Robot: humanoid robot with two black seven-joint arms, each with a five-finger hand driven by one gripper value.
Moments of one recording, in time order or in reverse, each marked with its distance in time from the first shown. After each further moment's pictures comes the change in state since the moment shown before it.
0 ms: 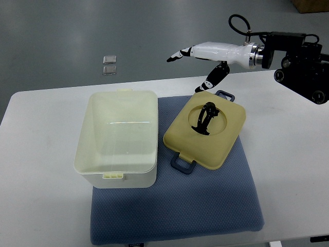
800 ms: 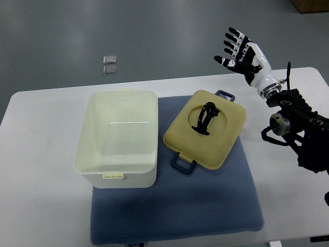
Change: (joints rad) left arm 0.000 0.000 0.000 0.000 0.000 0.000 0.000; right arm -0.426 0.203 0.441 -0.191 0.847 -0.052 -0.061
